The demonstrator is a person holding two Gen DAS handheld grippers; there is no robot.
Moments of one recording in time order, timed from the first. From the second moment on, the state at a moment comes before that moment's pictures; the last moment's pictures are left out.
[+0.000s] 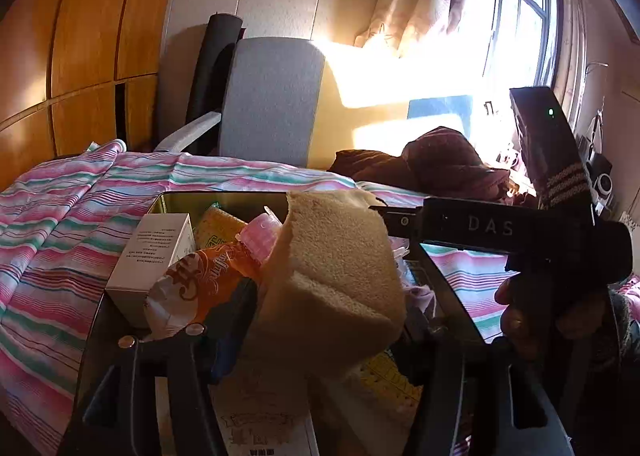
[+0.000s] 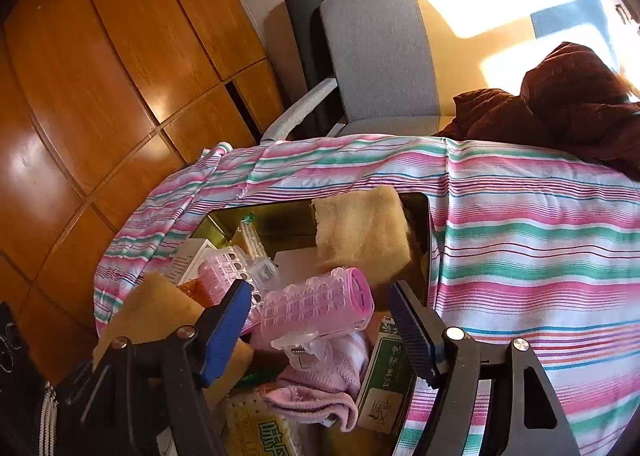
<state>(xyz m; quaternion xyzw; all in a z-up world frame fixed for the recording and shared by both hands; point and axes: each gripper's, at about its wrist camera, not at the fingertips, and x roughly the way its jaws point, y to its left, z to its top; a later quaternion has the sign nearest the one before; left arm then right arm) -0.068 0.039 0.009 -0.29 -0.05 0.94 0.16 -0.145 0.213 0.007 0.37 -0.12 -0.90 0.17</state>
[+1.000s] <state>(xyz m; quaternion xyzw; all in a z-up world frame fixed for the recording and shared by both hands) 0.009 0.028 -0.012 -0.33 -0.02 0.92 0.18 -0.028 0.184 0.028 0.35 0.05 -0.90 0.27</state>
